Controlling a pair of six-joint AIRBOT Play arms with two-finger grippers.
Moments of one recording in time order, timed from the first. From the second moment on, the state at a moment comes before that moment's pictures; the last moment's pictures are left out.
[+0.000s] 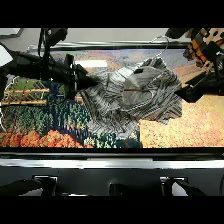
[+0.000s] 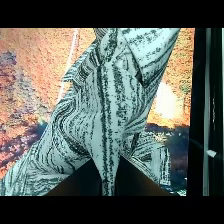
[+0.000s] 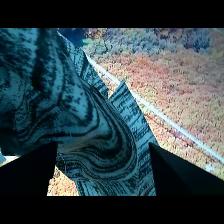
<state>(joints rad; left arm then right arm) -0.33 -1.36 1.76 0.74 -1.36 -0.56 -0.31 -1.13 1.37 -0.93 1.31 0.47</state>
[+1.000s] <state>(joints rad) -0.33 -1.36 1.76 0.75 -1.33 -0.62 -0.31 -1.14 1.37 -0.72 1.47 0.35</state>
